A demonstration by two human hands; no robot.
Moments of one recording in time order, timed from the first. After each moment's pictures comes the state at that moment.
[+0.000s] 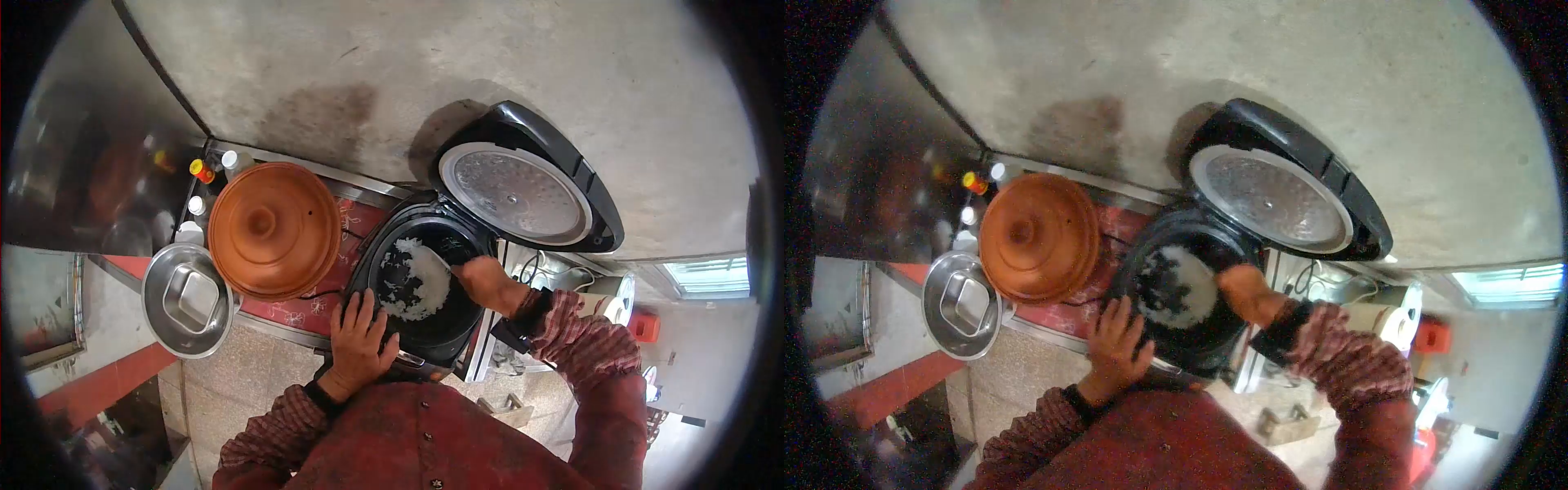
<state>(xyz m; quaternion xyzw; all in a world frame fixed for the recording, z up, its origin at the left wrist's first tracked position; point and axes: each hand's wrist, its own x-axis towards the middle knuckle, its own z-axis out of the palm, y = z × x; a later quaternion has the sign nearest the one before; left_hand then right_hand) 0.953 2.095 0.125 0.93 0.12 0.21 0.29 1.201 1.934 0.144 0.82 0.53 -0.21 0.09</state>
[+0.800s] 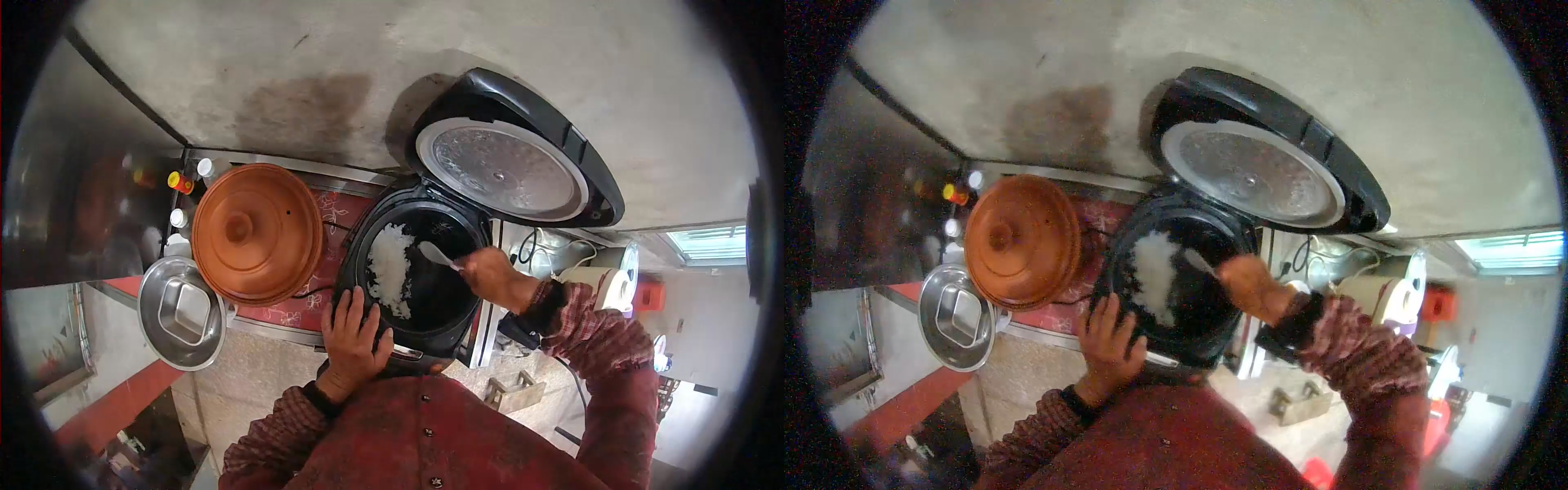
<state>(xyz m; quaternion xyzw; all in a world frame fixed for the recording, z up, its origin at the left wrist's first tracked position) 0.955 2.093 0.126 0.93 0.11 0.21 0.28 1.192 1.911 0.155 0.83 0.53 -0.16 0.02</state>
